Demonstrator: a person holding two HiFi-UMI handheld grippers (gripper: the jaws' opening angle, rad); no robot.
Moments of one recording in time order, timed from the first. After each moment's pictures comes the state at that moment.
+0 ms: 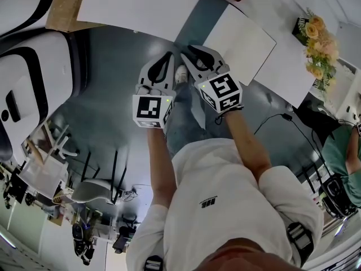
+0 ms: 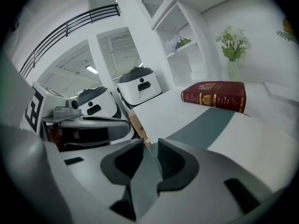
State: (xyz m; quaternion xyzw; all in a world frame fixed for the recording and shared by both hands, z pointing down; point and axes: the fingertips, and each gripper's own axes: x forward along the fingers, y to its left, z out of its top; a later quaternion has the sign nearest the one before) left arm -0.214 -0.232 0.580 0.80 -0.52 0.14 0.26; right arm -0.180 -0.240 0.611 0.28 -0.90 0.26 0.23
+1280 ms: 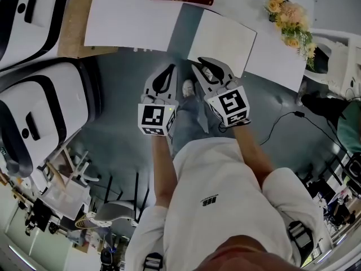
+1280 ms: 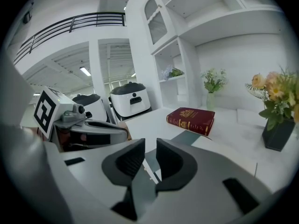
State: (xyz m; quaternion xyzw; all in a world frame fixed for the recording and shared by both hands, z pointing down) left arm -0.177 -0.210 0.521 0.85 -0.46 0.14 0.22; right arm -0.119 -0.218 0.523 0.38 -0.88 0.18 0.20
